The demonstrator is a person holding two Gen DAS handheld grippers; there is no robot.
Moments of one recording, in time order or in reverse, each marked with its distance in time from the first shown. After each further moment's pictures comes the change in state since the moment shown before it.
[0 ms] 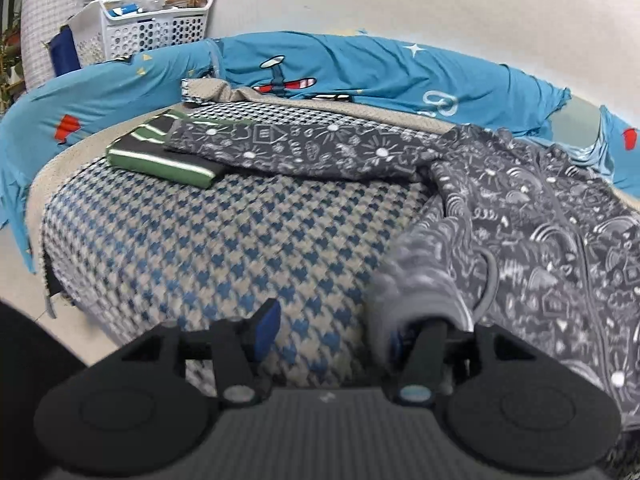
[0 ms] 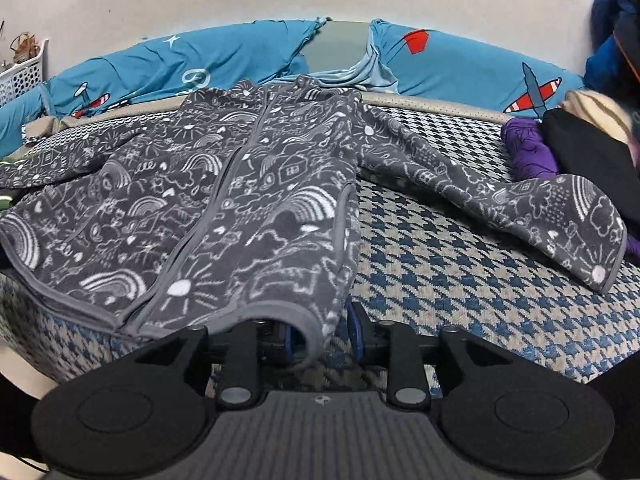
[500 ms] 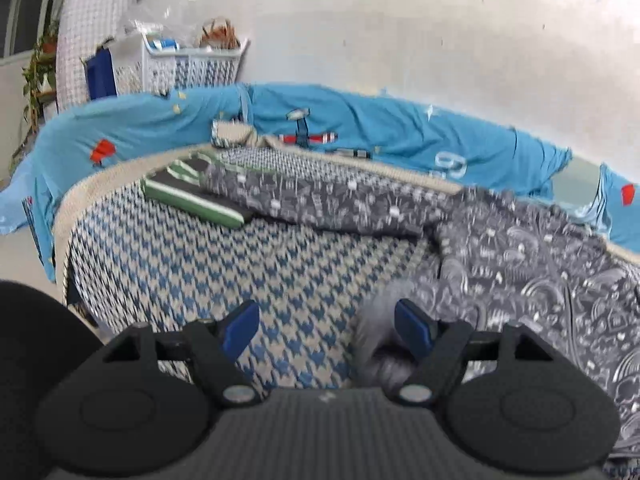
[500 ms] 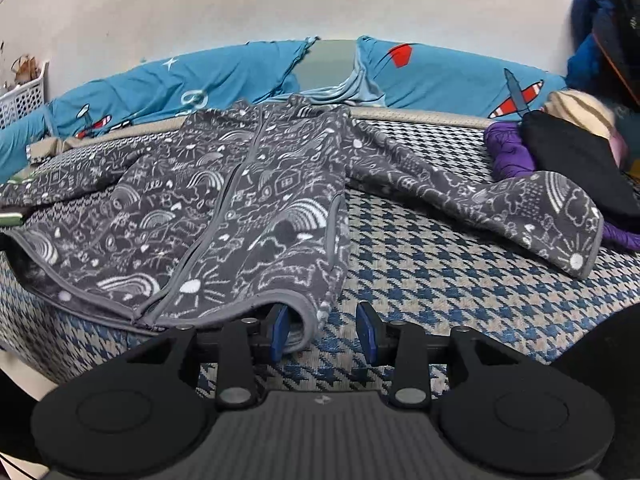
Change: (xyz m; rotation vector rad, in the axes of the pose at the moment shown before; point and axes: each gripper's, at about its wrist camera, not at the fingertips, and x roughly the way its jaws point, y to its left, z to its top) left arm -0.048 0.012 0.001 -0.080 -0.181 0.009; right arm -0.031 -0.004 -0.009 0.059 -0.049 0.005
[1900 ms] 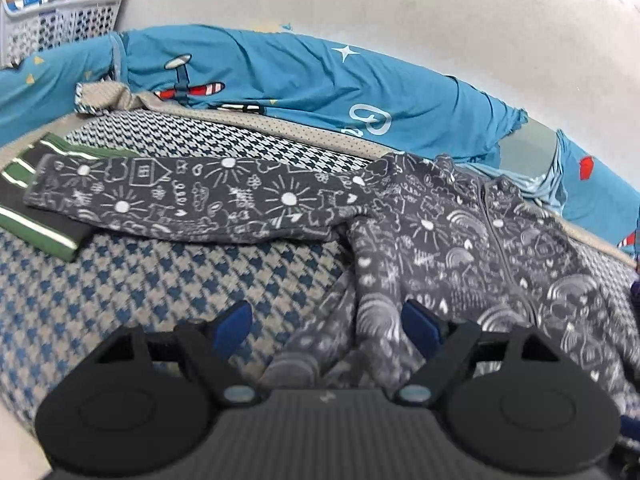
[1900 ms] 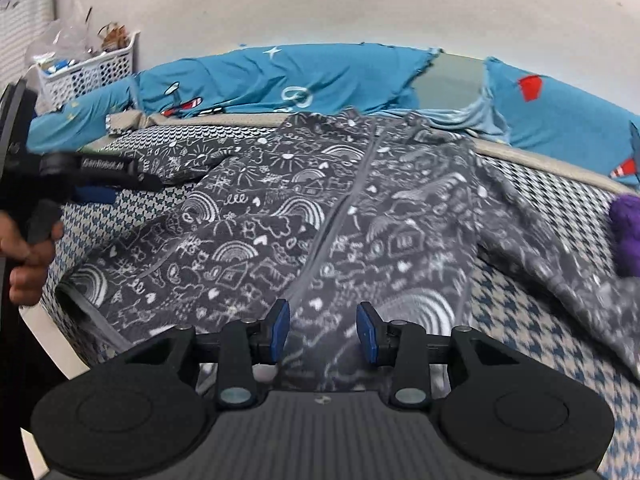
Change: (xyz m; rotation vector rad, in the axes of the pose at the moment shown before) left arm 0.151 -0.057 0.058 0.054 0.227 -0.304; right arm 0.070 0.048 0.059 -0.224 0.008 0.277
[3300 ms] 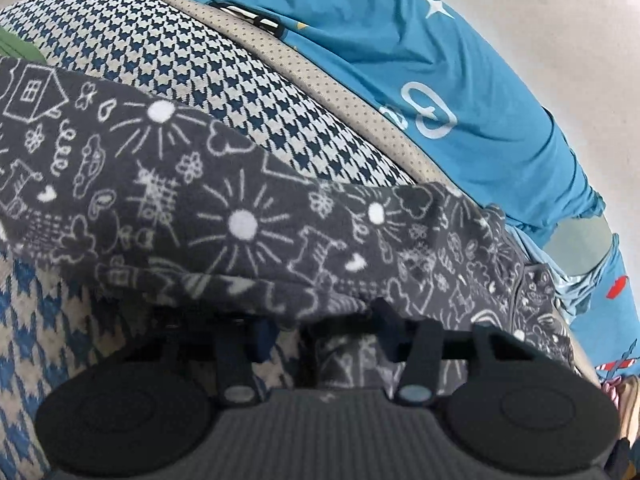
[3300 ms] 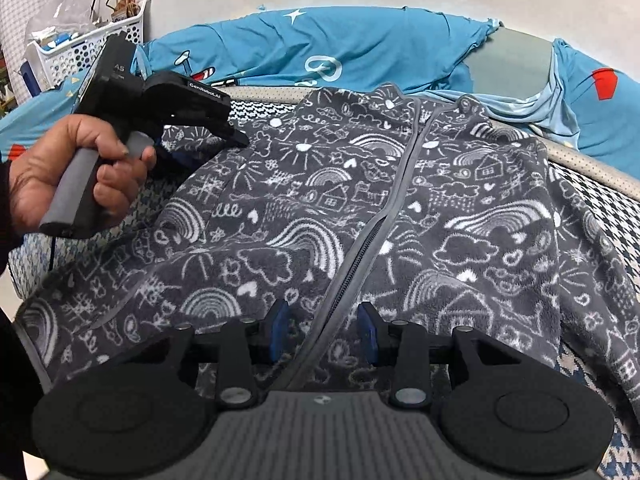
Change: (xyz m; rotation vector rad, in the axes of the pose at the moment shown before) left arm 0.163 0.019 0.072 -0.384 0.163 -0.105; right arm 0.094 -0.006 0.048 -0.037 0.095 0.090
